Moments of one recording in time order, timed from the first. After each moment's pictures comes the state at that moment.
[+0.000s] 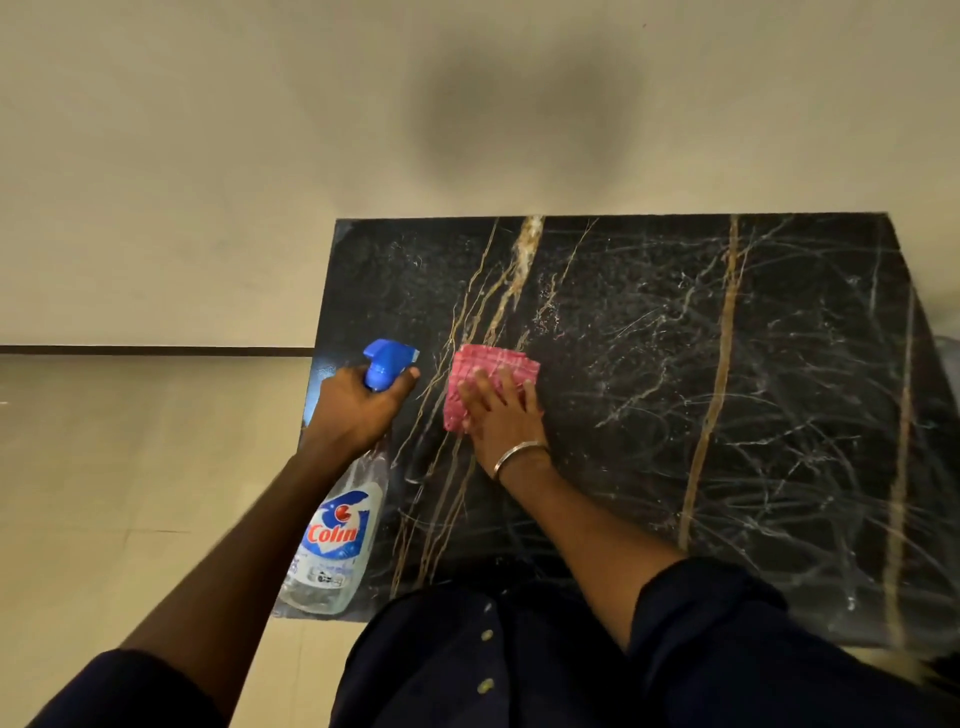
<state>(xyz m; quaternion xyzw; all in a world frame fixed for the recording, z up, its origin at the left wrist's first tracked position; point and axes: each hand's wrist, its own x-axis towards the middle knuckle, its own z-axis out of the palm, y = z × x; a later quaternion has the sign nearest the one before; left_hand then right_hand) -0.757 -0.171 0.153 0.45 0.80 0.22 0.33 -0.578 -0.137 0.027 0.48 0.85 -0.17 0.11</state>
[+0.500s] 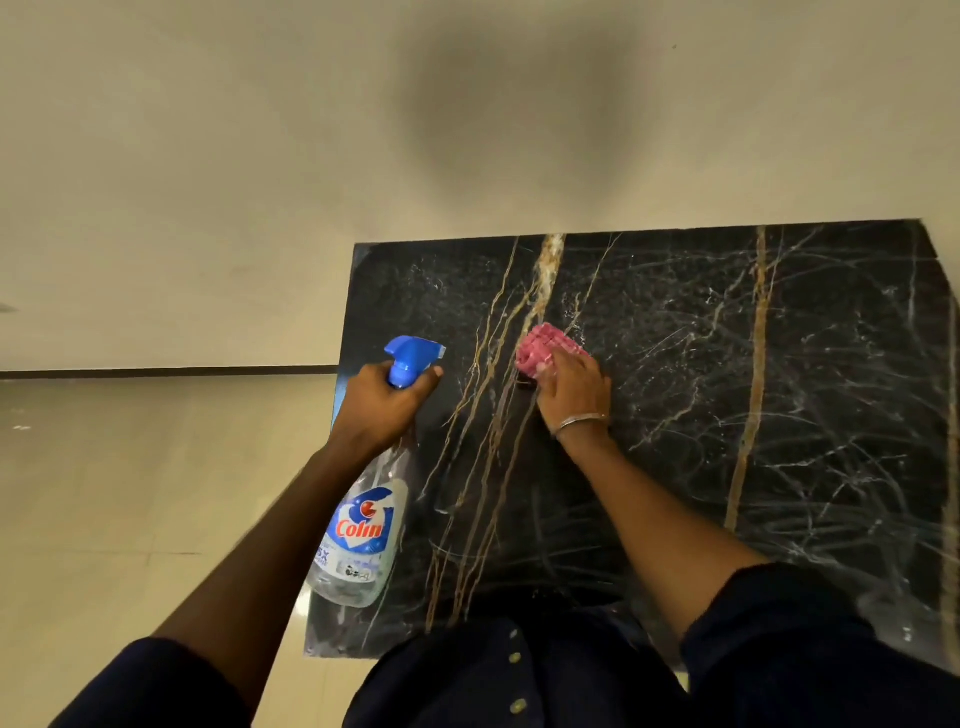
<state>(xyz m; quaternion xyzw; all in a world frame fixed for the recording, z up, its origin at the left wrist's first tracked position) -0.781 -0.132 0.155 0.47 0.76 0.25 0.37 -0.563 -0.061 0.044 0.67 0.69 -0.26 -0.14</state>
